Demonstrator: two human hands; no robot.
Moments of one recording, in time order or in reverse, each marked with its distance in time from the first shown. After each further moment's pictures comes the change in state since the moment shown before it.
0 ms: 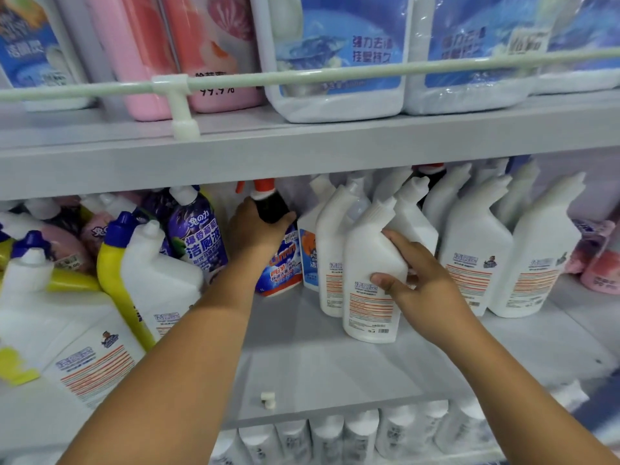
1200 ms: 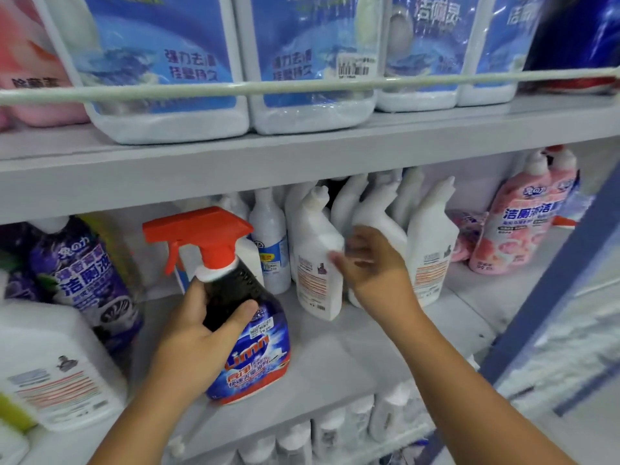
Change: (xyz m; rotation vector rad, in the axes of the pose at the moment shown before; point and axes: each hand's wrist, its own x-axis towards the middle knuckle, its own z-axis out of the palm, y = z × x) left_hand -0.155 0.031 -0.020 -0.297 -0.332 -0.020; right_hand 0.014 0.022 -0.046 -0.004 0.353 0.114
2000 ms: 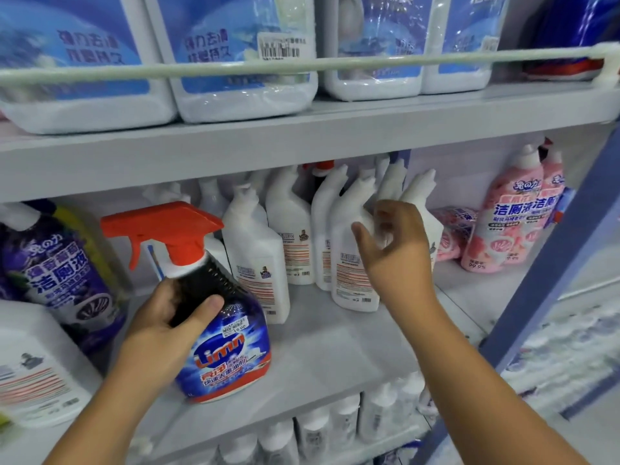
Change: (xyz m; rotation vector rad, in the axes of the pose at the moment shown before) left_hand 0.001 0.003 0.012 -0.111 0.074 0.042; right_hand 0.025 0.014 -0.044 -0.107 0.304 -0.386
